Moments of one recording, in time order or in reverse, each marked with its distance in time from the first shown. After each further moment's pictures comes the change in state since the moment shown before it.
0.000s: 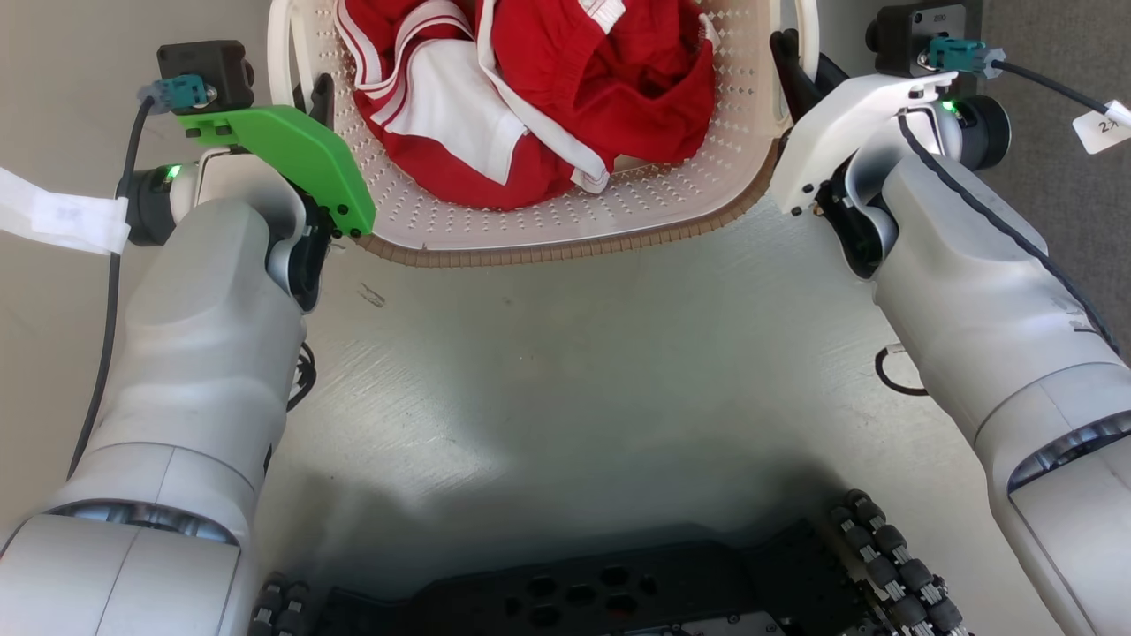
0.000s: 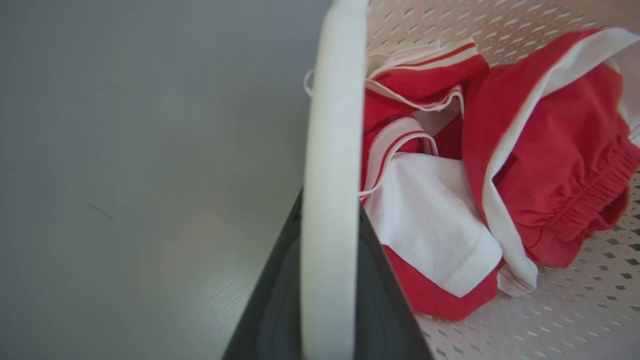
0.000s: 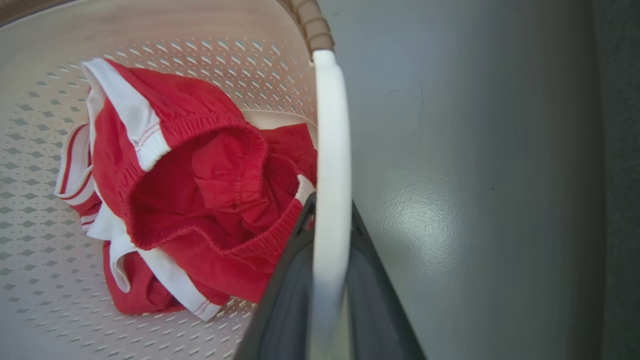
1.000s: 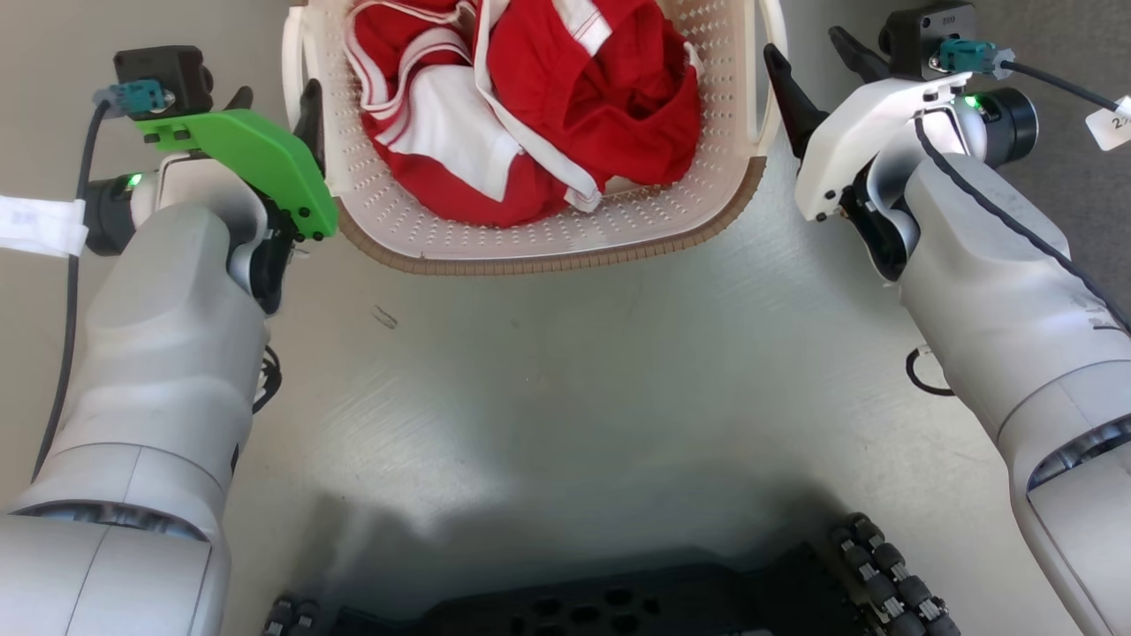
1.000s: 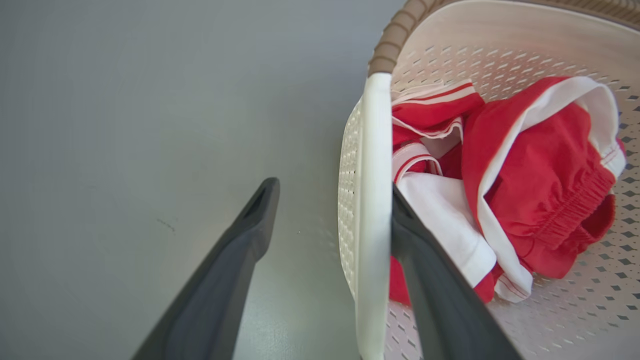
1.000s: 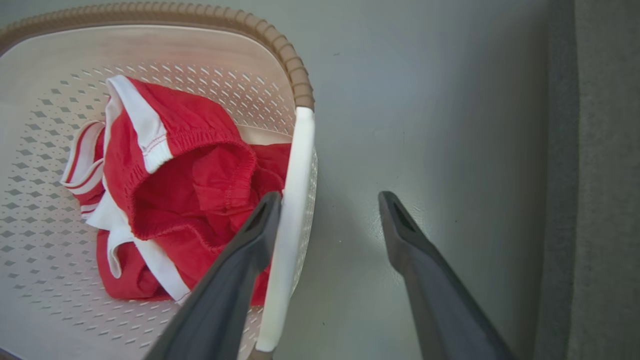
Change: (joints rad) left arm -0.011 0.040 -0.007 0.027 -0.022 -0.035 0.001; right arm -0.008 -0.035 0.054 0.012 -0.034 0.035 -0.005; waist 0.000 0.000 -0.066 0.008
